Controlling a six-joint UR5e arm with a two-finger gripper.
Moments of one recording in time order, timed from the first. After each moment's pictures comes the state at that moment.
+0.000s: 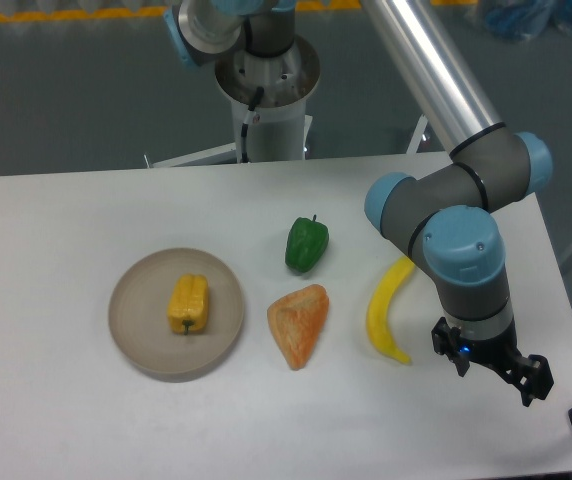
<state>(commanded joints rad) 2.26 -2.22 -1.17 -0.89 1.76 1.18</state>
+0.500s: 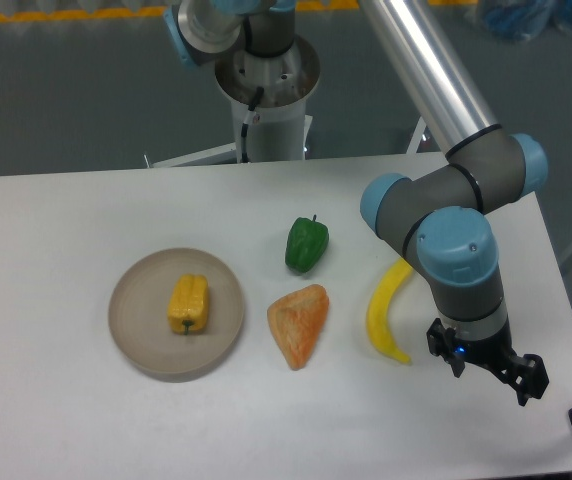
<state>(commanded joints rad) 2.24 -2.20 -1.21 -0.89 1.76 1.10</state>
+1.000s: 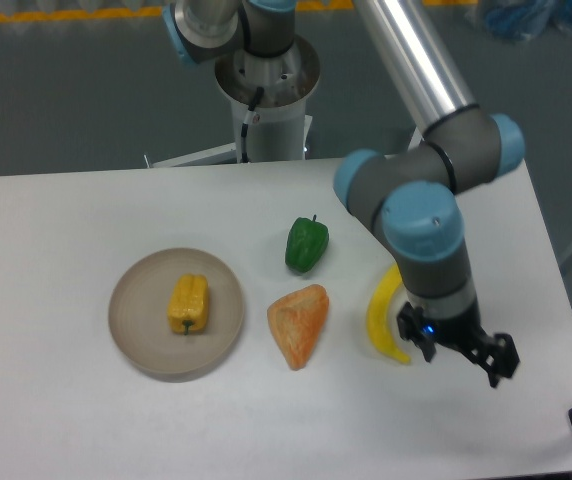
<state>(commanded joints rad) 2.20 -1.95 -1.44 -0.94 1.72 0.94</state>
